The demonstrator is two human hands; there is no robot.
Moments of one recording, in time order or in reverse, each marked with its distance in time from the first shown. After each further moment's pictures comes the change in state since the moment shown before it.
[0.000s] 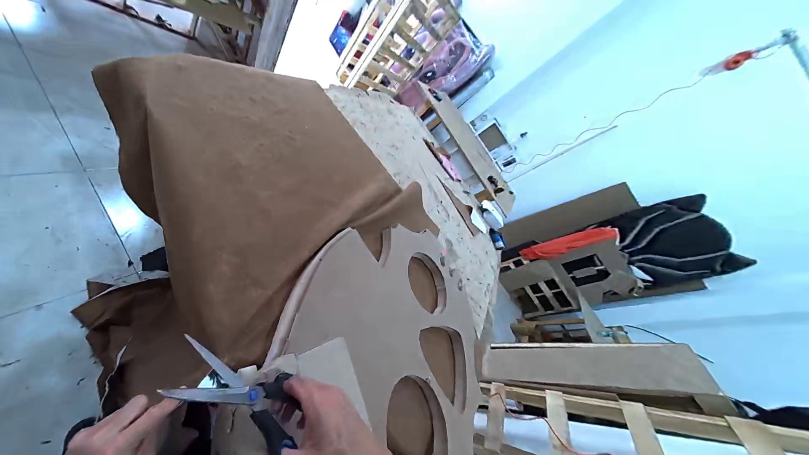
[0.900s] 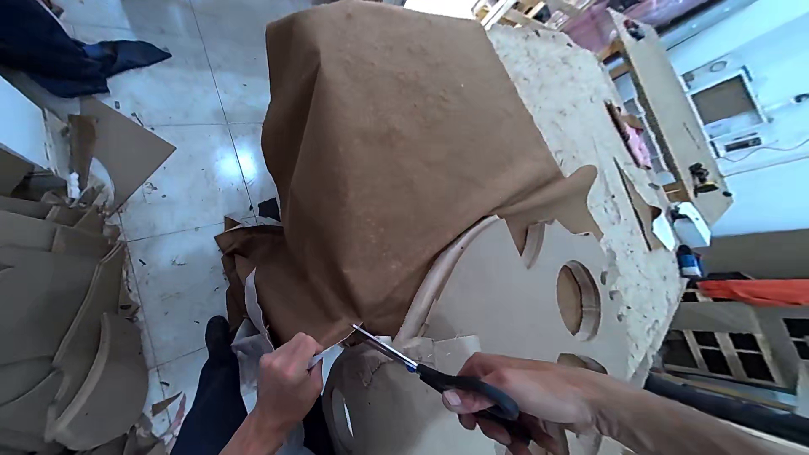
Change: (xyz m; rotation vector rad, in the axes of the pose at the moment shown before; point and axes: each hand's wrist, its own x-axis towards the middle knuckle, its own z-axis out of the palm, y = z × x) left_hand 0.018 0.047 -0.004 -0.070 0.269 -0.333; right_hand 0.077 -0.035 -0.089 0.213 -1.000 0.873
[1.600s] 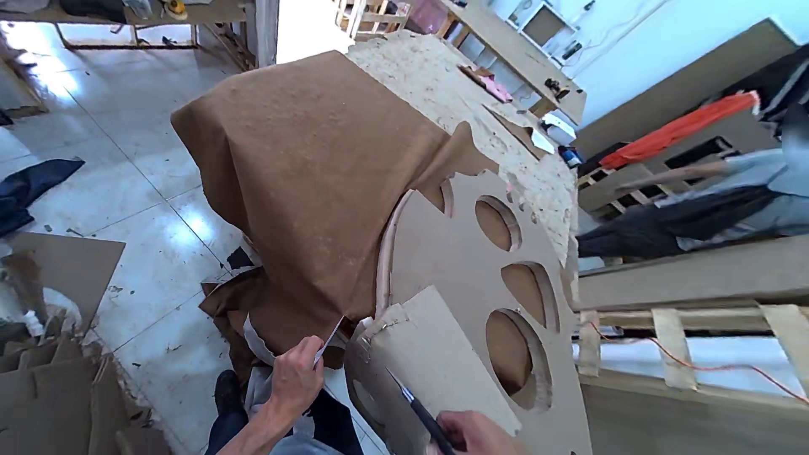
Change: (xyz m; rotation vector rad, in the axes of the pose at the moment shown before) left_hand 0.028 -0.030 -0.012 0.004 -0.383 0.273; right_hand 0.050 0.070 0.199 0.296 0.621 -0.291
